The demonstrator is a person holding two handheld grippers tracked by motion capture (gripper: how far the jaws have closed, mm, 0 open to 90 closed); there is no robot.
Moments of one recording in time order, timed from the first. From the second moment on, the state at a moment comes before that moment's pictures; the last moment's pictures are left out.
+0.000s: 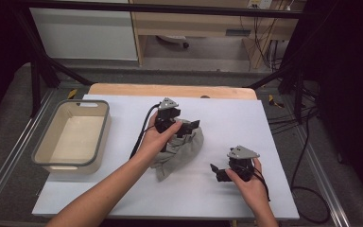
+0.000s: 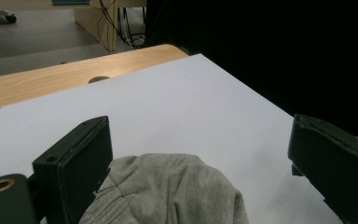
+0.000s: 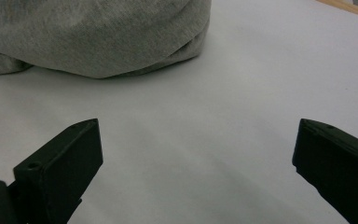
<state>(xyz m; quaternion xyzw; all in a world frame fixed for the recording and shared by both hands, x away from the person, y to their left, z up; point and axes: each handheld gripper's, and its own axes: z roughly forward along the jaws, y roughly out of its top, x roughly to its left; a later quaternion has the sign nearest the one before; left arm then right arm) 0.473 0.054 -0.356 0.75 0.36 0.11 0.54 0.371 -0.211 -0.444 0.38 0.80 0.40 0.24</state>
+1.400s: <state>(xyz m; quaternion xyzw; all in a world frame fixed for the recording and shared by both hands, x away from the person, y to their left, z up) 0.467 0.095 -0.305 0.72 0.35 0.12 0.58 0.369 -0.210 -0.444 0.38 0.80 0.41 0.24</state>
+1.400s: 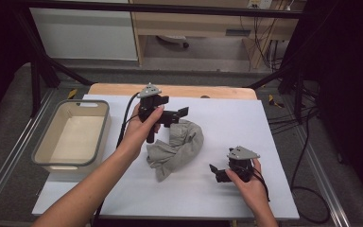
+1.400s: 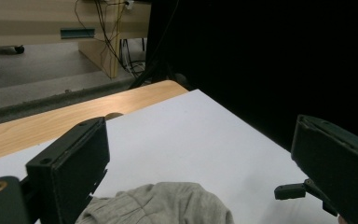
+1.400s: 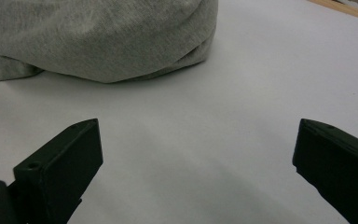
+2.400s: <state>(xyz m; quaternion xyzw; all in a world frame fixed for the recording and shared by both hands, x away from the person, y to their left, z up) 0.447 0.190 -0.275 0.71 0.37 0.17 0.58 0.364 -0.215 -0.444 0.39 0.79 0.41 0.24</state>
